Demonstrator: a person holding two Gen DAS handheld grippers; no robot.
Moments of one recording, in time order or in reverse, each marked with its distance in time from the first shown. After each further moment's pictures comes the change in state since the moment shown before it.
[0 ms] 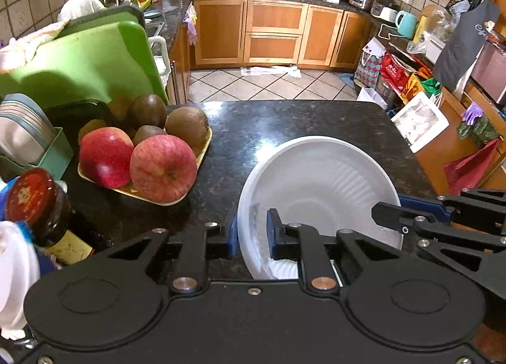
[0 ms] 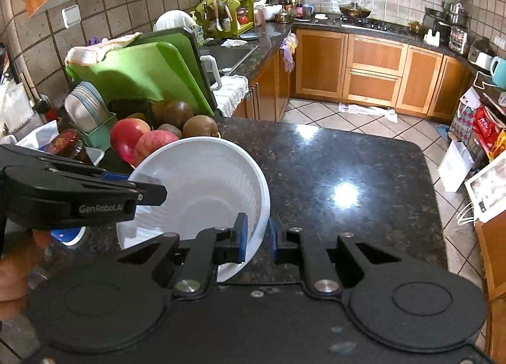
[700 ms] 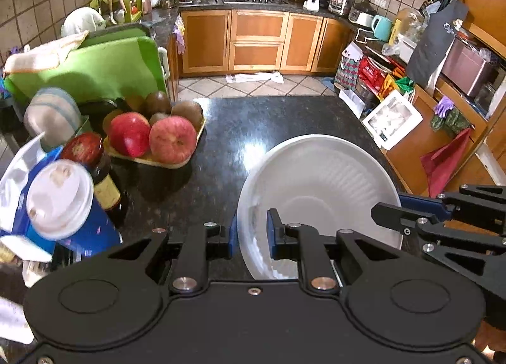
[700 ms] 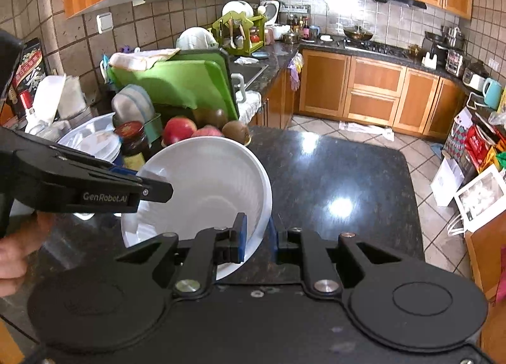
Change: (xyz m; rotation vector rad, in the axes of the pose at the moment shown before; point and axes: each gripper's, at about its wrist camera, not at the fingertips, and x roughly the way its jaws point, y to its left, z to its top) left arm -0.084 -0.002 -0.051 0.032 -0.024 -0.053; right arm -0.118 0.046 -0.054 -0.037 -0.043 -0.002
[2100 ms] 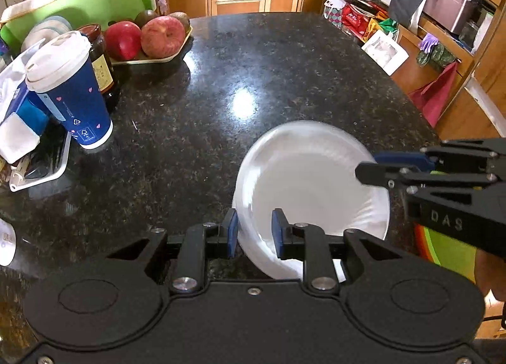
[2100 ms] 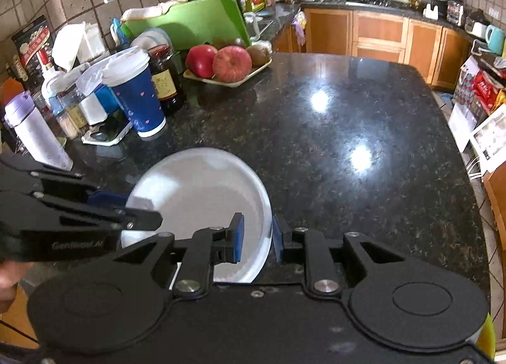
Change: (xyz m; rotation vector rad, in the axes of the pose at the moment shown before) left arm -0.017 -0.006 -0.123 0.082 0.132 -0.024; right arm -0.007 0.033 -0.110 0.088 0.088 0.041
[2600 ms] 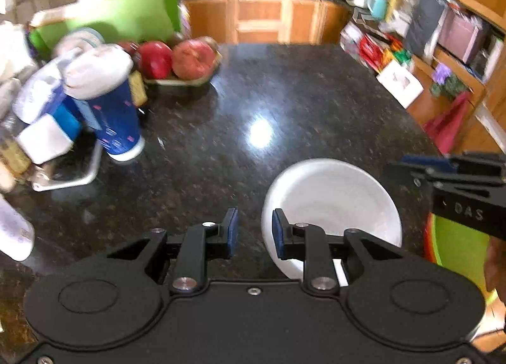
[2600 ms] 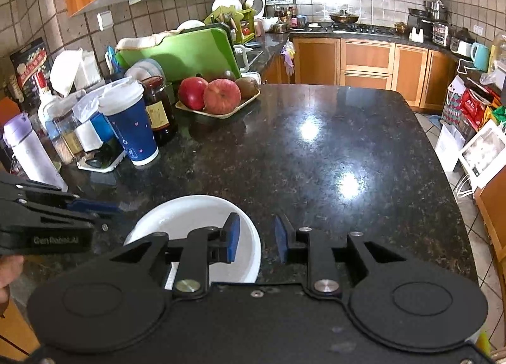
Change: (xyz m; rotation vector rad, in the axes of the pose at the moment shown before) left arm -0.023 0.014 -0.011 -0.063 -0.144 0.075; right arm -0.012 -0.005 -0.002 0.030 -0.112 -0.023
